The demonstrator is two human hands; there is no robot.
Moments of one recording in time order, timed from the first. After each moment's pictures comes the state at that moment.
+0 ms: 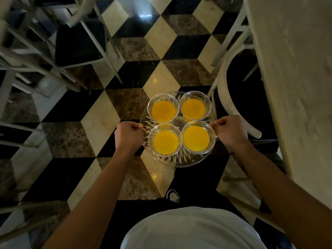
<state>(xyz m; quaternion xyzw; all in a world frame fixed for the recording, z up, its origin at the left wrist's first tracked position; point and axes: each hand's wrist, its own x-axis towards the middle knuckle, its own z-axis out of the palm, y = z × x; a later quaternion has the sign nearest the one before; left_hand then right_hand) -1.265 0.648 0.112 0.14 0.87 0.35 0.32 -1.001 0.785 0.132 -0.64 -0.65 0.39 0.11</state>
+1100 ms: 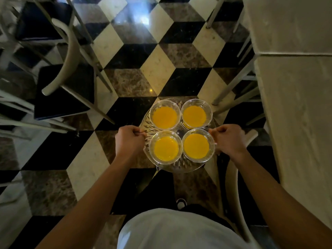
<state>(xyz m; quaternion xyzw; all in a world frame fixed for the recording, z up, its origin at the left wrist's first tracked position) -1.440 1.032 0.119 0.20 0.86 0.33 0.32 -1.178 1.166 0.122 -0.67 -0.62 0.39 0.10</state>
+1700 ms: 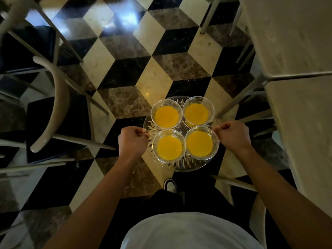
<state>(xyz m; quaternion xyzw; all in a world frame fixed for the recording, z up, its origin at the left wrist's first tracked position) -1.553 1.217 0.108 0.21 0.86 0.31 0.36 -1.277 1.337 0.121 -0.69 -0.60 0.39 0.11</state>
